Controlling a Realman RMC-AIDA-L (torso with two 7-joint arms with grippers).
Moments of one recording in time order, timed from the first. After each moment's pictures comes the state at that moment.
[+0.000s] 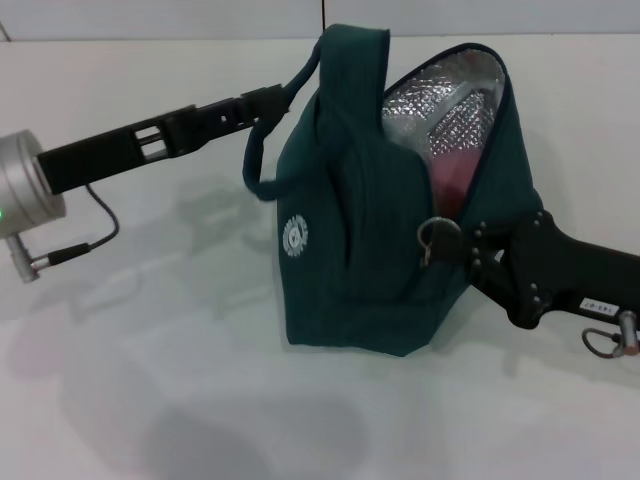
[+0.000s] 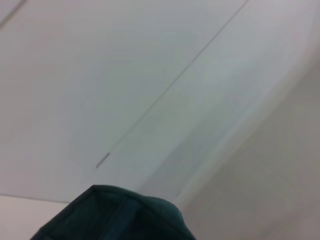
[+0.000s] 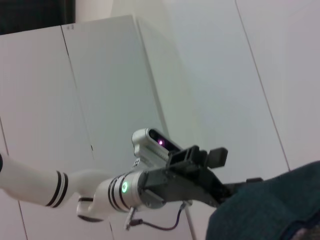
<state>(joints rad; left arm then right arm) -0.50 -2.07 0.70 0.61 1.65 1.71 -1.84 0.45 2.02 -1.34 -0.37 -1.15 -1.64 1.00</state>
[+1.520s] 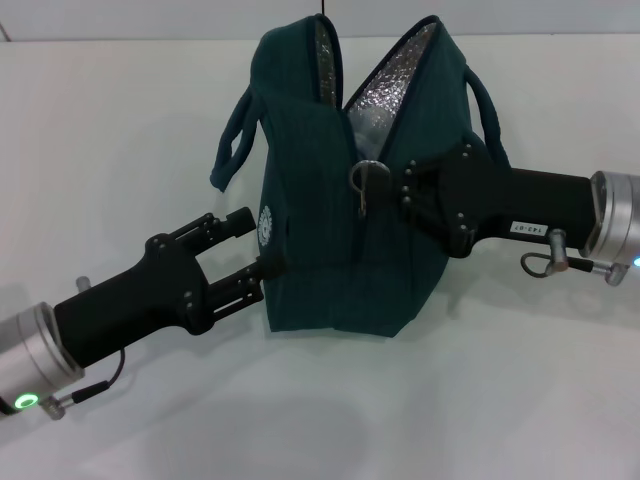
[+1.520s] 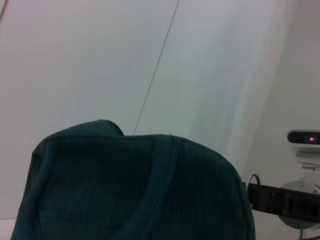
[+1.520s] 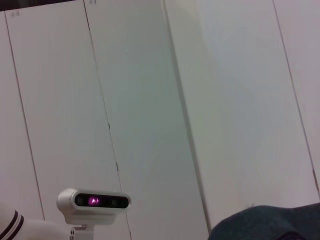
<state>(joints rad) -0.33 -2.09 0.72 0.31 1.63 1.71 -1.00 0.65 2.02 -1.39 -0.36 -1.14 -1.53 1.07</state>
